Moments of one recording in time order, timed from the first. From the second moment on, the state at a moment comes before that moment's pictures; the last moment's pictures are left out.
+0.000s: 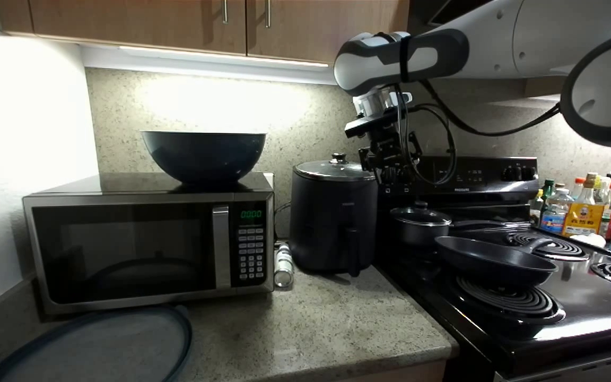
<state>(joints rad) 0.08 0.81 -0.01 -0.68 -0.34 1.31 0.94</state>
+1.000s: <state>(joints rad) 0.03 0.56 0.01 -1.04 -0.13 1.34 1.19</state>
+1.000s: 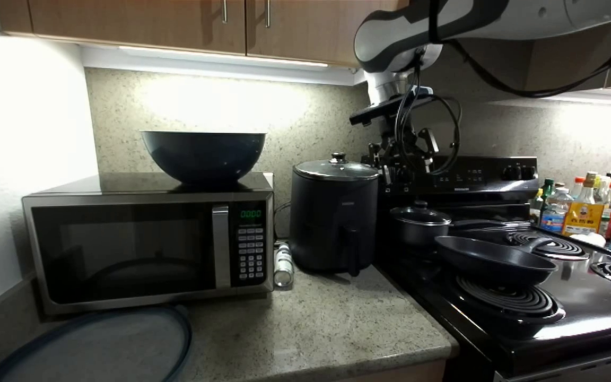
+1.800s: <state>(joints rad) 0.02 0.45 0.00 -1.24 -0.11 1.36 1.21</state>
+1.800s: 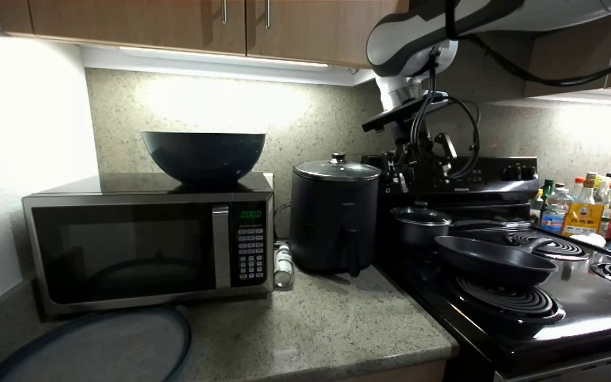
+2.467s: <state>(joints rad) -0.02 0.20 -0.09 -1.70 0.20 1.56 1.36</state>
